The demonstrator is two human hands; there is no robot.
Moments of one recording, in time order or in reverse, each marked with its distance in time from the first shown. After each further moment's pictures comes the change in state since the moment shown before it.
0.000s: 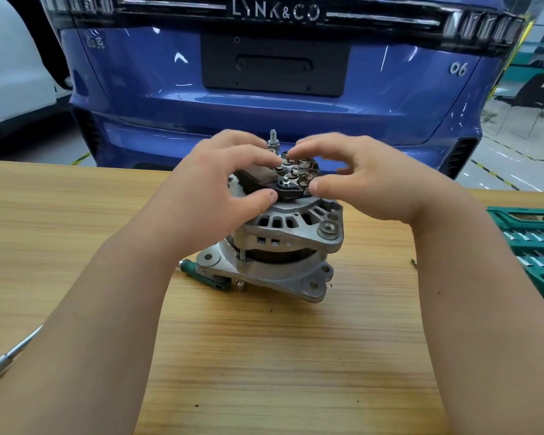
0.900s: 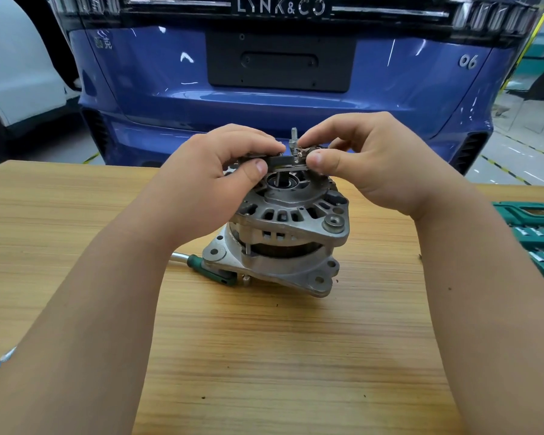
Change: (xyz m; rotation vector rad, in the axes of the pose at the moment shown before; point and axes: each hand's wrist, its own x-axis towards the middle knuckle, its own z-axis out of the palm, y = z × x) left_hand -0.001 0.002 -0.008 -0.132 0.004 0.028; right_hand 0.000 -0.002 0.005 0.136 0.192 -0.067
